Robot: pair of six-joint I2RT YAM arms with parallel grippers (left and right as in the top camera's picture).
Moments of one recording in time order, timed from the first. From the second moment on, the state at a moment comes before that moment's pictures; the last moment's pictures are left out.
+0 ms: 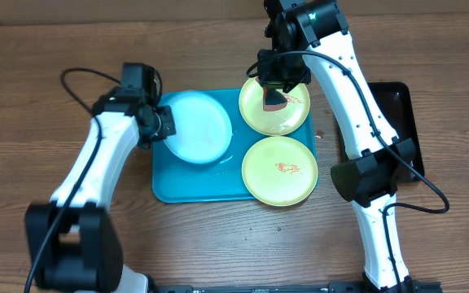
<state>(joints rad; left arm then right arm) -0.07 1.68 1.27 -0.80 0.00 -0.27 0.41 2.39 2.68 -1.63 -0.16 0.36</state>
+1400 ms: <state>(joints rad) -0.51 1.59 1.28 -0.89 -1.21 -0.53 0.41 2.39 2.68 -1.62 -0.15 0.36</state>
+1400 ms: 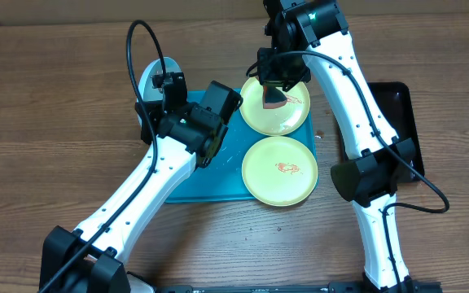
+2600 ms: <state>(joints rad) -0.36 1.59 1.28 -0.91 -0.68 -0.50 0.41 2.39 2.68 -1.61 -0.15 0.36</state>
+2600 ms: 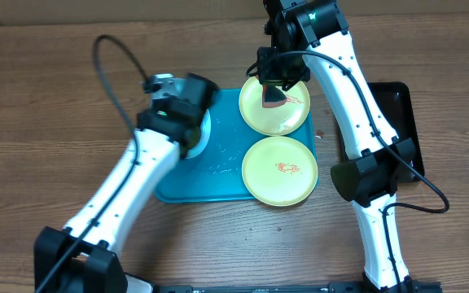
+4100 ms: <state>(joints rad) 0.56 1.92 1.21 -0.68 0.01 -0.41 0.41 2.39 2.68 -1.61 -0.15 0.36</state>
